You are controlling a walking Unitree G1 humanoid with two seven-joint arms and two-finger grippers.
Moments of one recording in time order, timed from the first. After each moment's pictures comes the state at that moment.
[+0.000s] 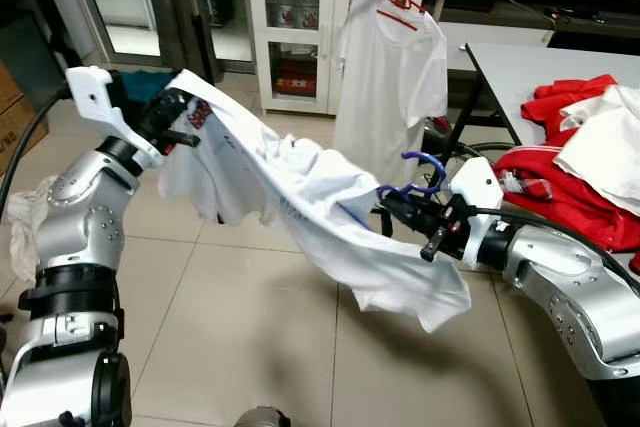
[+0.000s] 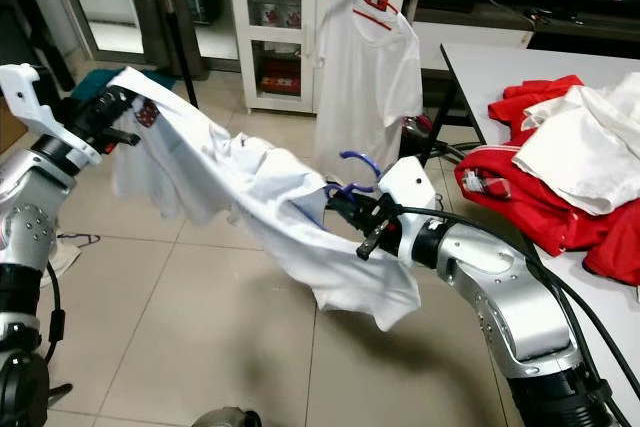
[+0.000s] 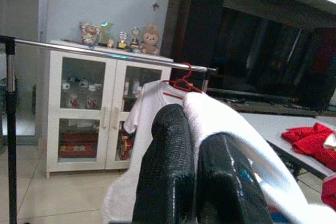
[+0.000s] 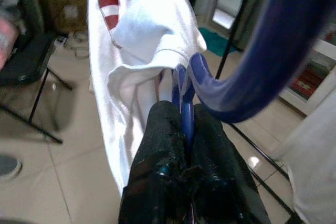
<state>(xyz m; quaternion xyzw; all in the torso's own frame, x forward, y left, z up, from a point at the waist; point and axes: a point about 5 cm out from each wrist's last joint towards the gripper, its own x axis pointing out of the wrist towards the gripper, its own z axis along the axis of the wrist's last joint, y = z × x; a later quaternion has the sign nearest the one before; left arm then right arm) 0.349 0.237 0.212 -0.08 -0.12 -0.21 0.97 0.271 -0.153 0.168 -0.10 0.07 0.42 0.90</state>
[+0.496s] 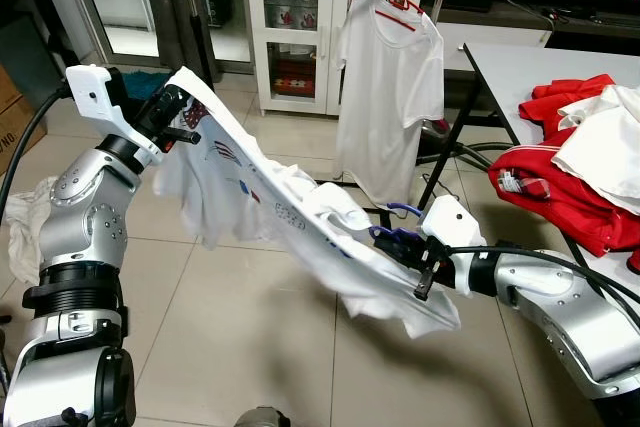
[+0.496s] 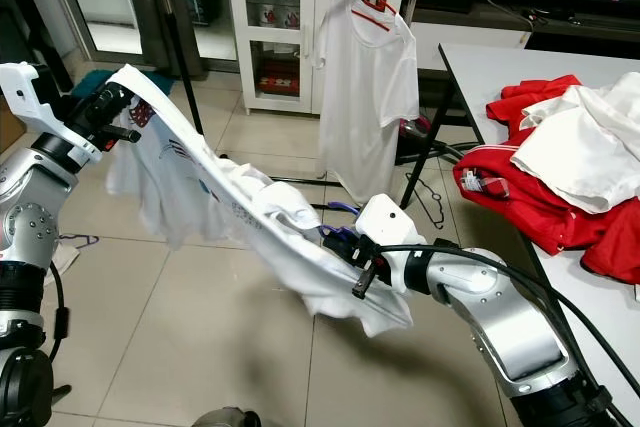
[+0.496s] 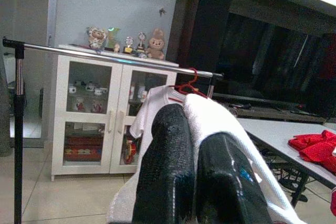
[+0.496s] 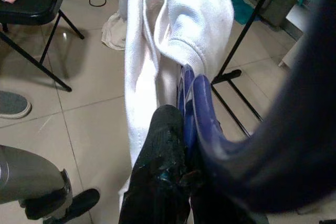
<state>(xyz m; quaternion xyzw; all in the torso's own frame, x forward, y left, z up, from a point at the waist) 0.352 0.241 0.214 -0.09 -0.13 -0.19 0.97 0.259 -0.150 0.140 -0.19 0.14 0.45 0.86</state>
